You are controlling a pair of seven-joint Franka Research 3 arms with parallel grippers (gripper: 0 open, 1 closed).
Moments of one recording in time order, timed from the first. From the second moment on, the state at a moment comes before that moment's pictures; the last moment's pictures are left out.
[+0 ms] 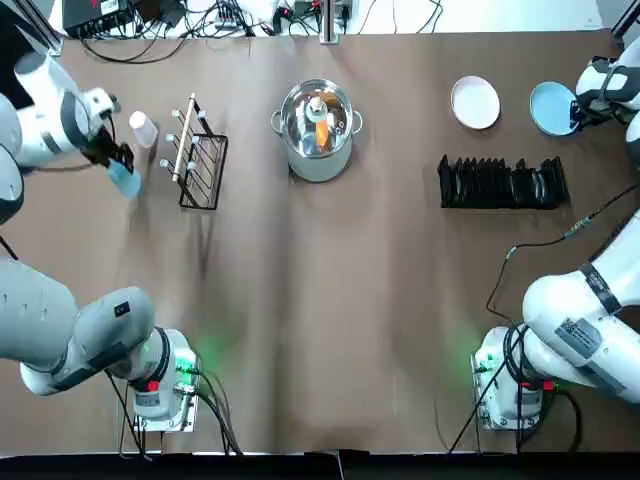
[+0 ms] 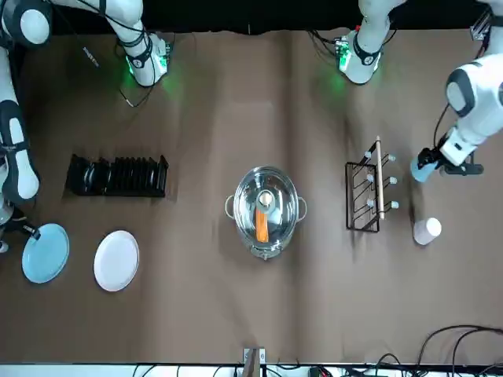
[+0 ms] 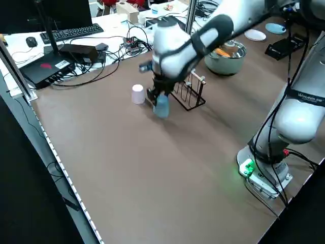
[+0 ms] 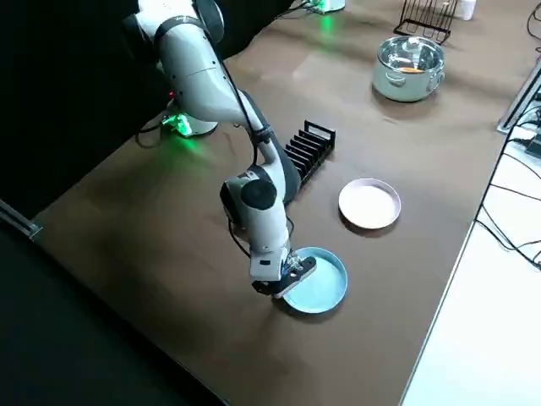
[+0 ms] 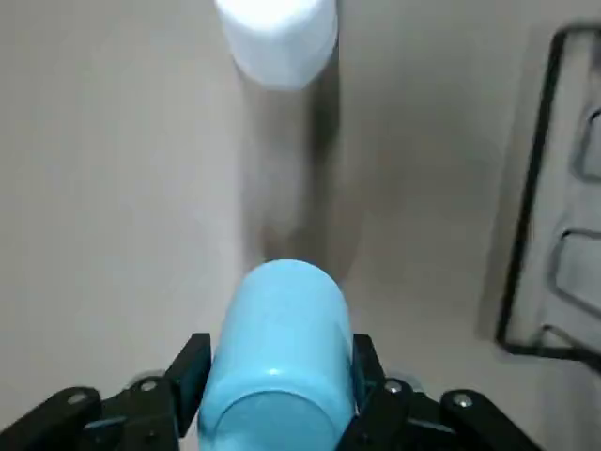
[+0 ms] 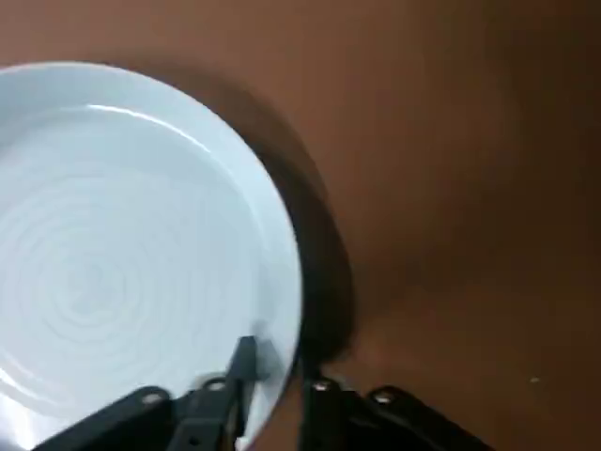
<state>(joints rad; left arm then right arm) 0.42 0.04 -0.08 -2.39 0.03 2.44 0.32 -0.62 0.82 0.06 -1.55 -0.15 2.56 -0.15</state>
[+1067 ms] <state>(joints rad) 0.41 0.03 -0.36 -2.11 0.03 2.06 -0.29 -0.48 0.50 0.15 -1.48 -0.17 1.98 -0.25</state>
